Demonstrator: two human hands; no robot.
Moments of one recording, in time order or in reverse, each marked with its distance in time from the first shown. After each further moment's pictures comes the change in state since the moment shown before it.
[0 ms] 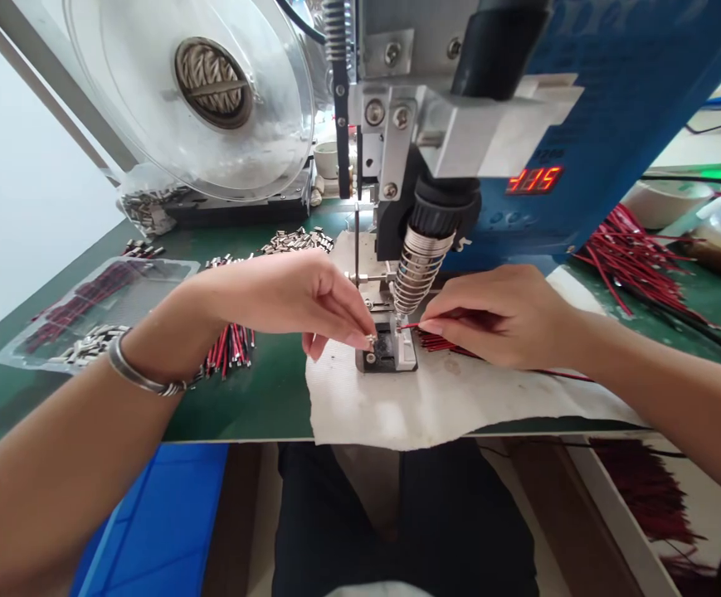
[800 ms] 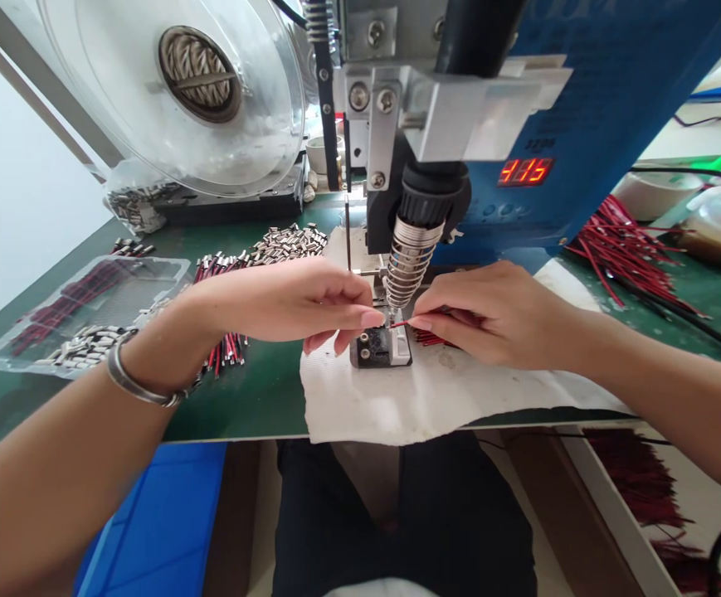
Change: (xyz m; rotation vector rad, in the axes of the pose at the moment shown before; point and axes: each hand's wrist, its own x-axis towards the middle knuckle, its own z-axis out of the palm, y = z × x) left_hand 0.001 0.006 0.008 0.196 0.028 0.091; right_hand 0.001 -0.005 0.000 -0.102 -0.030 -0.010
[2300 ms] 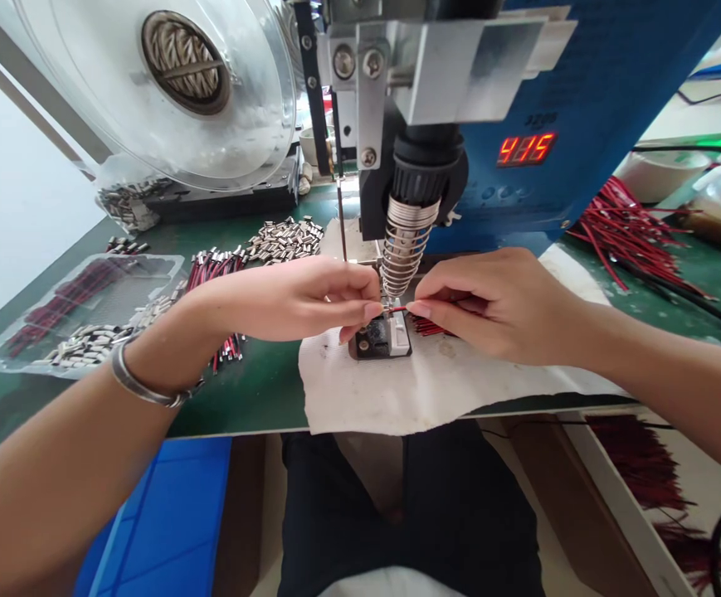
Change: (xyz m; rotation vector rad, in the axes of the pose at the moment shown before) left_hand 0.004 0.000 0.009 -0.050 0.055 0.174; right_hand 0.000 -0.012 0.002 -0.026 0.094 0.069
